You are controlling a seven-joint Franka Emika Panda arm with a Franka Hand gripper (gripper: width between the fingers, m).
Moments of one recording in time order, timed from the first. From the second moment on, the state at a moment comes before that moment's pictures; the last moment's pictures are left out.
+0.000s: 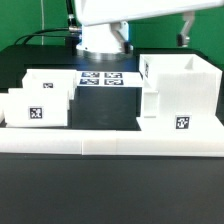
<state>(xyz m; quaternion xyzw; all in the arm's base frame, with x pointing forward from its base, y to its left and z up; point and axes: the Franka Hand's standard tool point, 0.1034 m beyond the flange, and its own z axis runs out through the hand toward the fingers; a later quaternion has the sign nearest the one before) 0.599 0.015 0.144 -0.99 0.07 -0.03 0.08</state>
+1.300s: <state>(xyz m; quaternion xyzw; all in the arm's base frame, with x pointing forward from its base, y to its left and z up) 0.534 -0.080 0.079 -1.00 -0.03 -0.03 0.04</state>
